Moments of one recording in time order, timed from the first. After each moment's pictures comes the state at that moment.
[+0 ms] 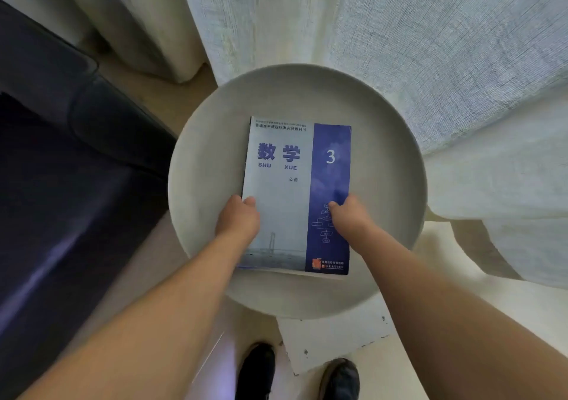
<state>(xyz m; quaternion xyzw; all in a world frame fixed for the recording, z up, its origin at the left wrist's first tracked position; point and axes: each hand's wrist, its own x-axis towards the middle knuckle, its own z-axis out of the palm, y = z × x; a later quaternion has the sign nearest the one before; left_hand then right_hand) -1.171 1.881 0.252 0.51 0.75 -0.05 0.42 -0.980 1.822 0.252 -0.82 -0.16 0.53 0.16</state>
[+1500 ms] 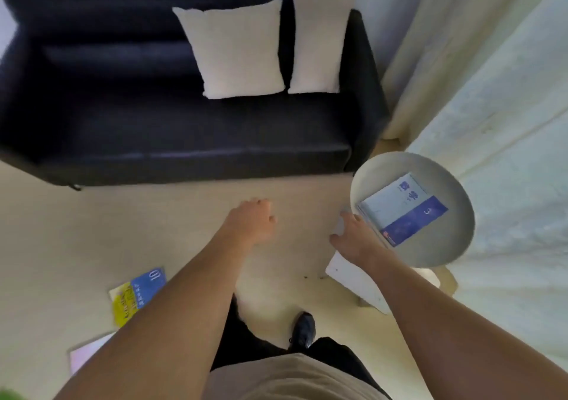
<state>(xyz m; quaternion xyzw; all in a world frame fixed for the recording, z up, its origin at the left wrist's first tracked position) -1.376 1.419 0.696 0.47 0.83 -0.03 0.30 -1.181 1.516 0.694 -0.52 -0.76 0.34 -0.17</state>
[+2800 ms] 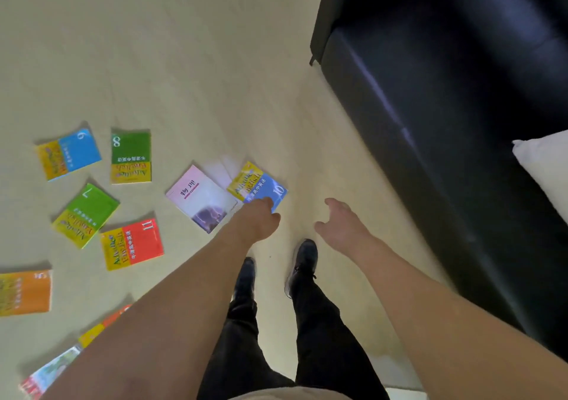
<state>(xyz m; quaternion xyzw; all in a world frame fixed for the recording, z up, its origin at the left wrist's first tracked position) -1.666 1.004 0.549 -0.12 0.87 0.27 0.40 -1.681 1.192 0.587 -0.07 -0.88 0.20 -0.43</state>
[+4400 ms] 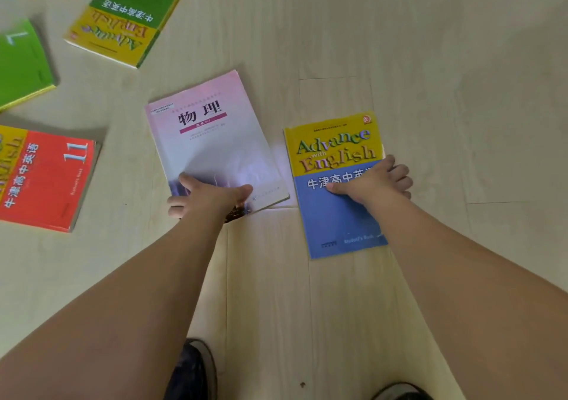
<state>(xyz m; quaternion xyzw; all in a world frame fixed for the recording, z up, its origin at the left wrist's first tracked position) -1.652 0.817 -0.134 -0.73 0.61 0.27 0.16 -1.821 1.001 -0.147 -0.05 -0.94 0.08 -0.32</state>
